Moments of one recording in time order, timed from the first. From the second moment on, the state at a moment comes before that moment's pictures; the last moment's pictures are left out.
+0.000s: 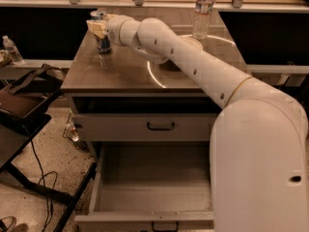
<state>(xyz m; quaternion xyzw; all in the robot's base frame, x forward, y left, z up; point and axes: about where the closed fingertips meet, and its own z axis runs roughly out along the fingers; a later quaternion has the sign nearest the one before) 0.840 0.180 0.926 -0.30 0.65 0.29 0.63</state>
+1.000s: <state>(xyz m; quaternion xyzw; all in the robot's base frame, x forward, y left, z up) 0.839 0.186 0.925 -0.30 0.65 0.30 0.63</state>
